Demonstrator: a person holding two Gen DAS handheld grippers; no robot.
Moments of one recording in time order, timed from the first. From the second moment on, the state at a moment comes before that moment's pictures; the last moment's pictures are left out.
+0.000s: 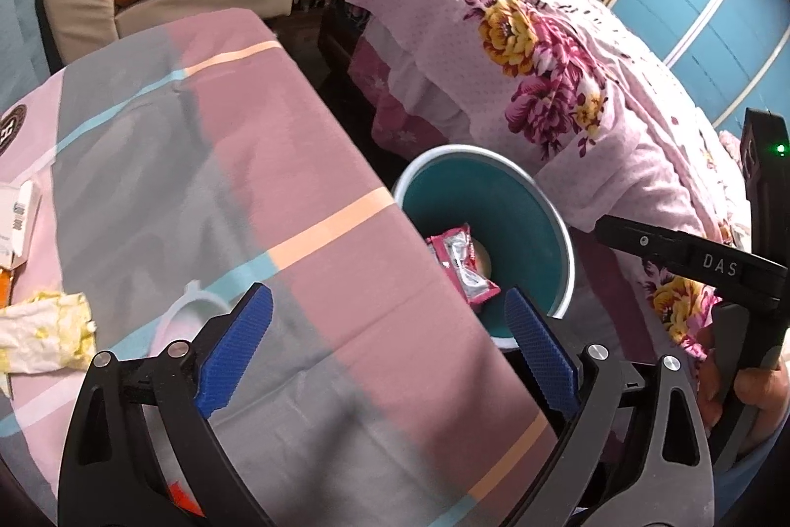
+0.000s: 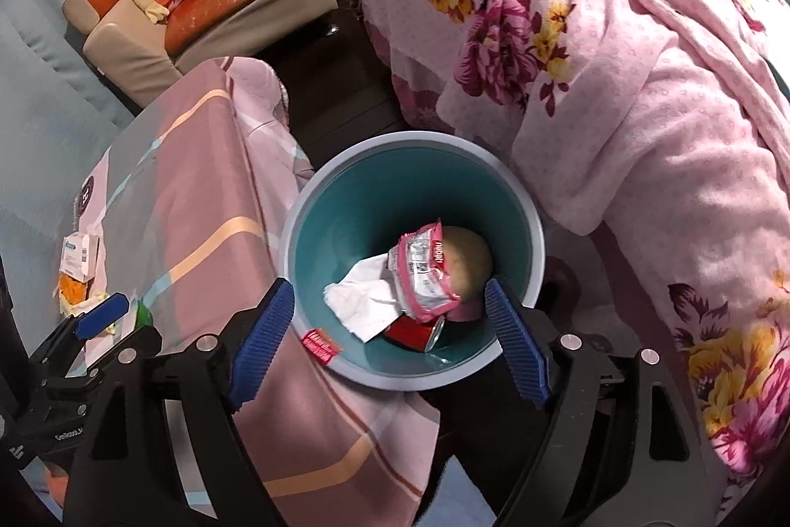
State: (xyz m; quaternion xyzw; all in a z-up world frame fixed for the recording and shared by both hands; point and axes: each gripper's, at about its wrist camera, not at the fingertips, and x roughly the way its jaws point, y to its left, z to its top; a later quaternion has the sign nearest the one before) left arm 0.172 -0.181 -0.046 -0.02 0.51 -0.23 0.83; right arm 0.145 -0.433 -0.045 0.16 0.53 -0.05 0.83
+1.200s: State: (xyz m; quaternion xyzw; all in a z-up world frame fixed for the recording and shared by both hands) left arm 0.035 0.026 -0.047 -0.04 0.50 -0.14 0.85; right arm 0.071 -0.226 -0.039 0.03 0.57 0.10 0.81
